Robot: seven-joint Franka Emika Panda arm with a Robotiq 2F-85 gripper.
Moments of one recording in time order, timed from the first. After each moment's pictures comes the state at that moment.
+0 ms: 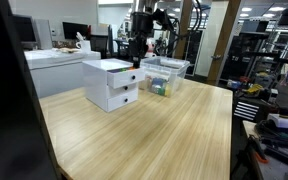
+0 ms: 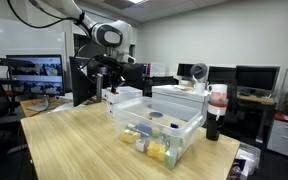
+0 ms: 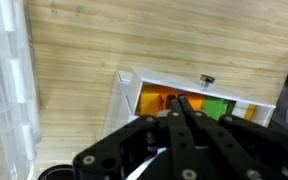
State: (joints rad) arm -0.12 0.26 -0.02 -1.83 0.24 2.03 -0.27
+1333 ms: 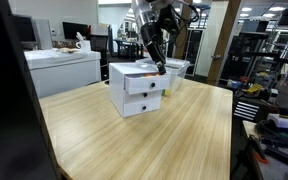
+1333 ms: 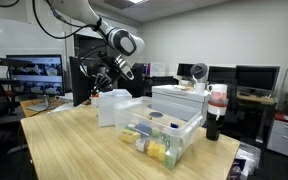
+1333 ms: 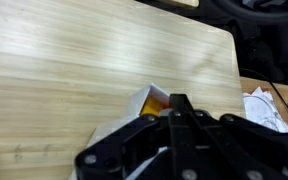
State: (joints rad) arm -0.18 0.45 -0.05 -1.58 0.32 1.35 -0.27
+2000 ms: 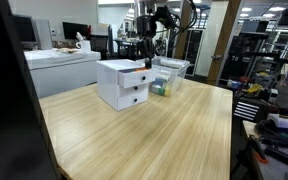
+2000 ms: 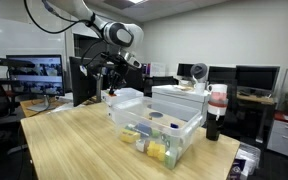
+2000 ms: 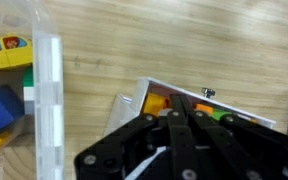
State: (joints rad) arm -0.15 0.37 -0.06 -1.63 0.20 1.69 -0.27
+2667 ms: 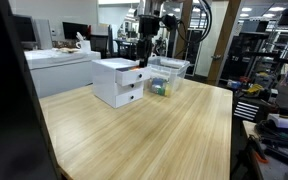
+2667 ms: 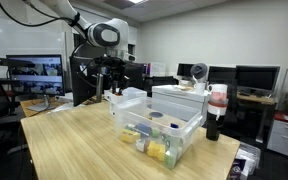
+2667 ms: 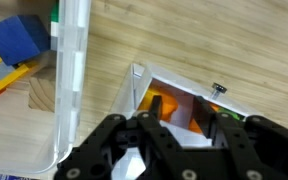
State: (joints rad) arm -0.11 0.20 -0.05 -1.92 0.12 2.14 -0.39
